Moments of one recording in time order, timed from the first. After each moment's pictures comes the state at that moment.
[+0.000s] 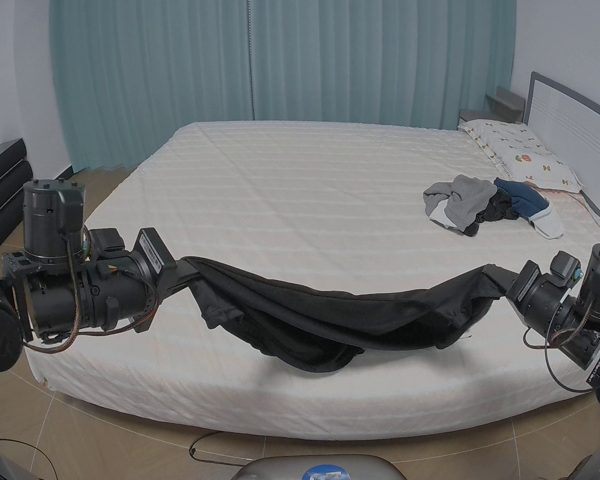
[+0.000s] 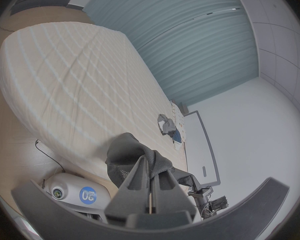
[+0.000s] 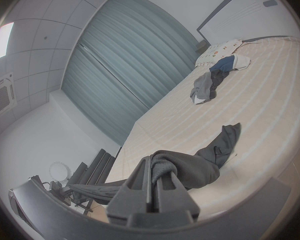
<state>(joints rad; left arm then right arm) -0.44 1.44 -0.72 -0.35 -0.18 -1.05 0.35 1.50 -0.28 -1.12 -0.04 0.77</state>
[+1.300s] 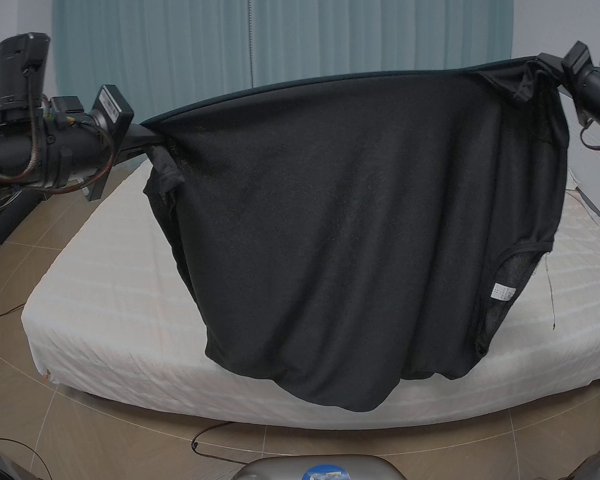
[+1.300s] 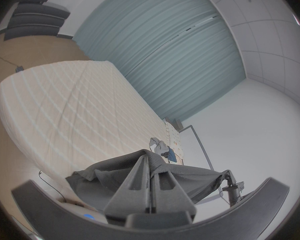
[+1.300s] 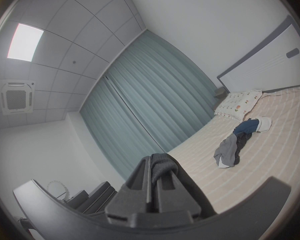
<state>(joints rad) -0.28 1.55 -1.38 0.10 -0.17 -0.92 0.14 1.53 -1.33 -0.42 -0.01 0.68</state>
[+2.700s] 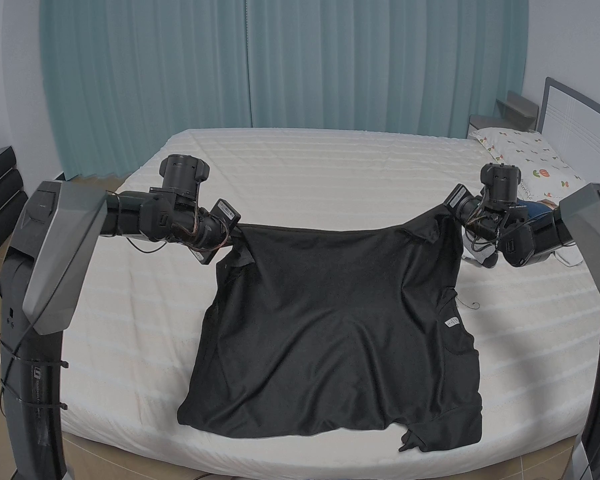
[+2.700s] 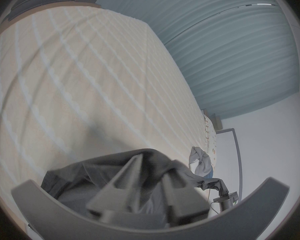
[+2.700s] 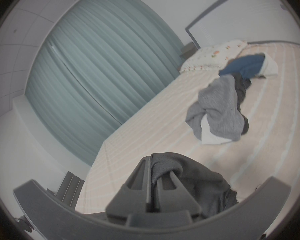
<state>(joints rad) -0.24 2.41 -1.87 0.11 -0.24 -1.00 0.13 2.31 -1.45 -0.60 -0.09 0.76</state>
